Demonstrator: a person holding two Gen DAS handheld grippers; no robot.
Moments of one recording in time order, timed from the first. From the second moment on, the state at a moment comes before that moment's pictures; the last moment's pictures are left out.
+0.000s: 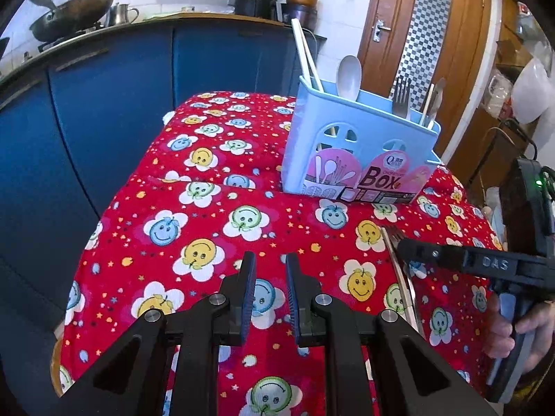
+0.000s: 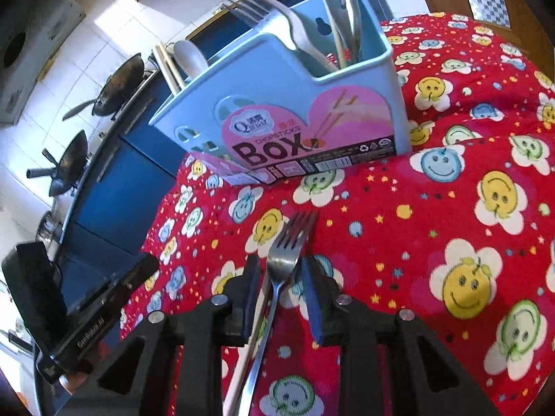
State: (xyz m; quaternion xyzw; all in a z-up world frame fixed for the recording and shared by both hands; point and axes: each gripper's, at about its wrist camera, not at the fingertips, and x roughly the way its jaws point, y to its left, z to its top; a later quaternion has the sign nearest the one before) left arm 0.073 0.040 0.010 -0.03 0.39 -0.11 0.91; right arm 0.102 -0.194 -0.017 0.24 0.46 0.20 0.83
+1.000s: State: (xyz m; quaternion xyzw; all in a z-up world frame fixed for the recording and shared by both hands) left arm 0.082 -0.053 0.009 0.01 0.47 -0.21 0.86; right arm 0.023 -0.255 0.043 0.26 0.31 0.20 0.89
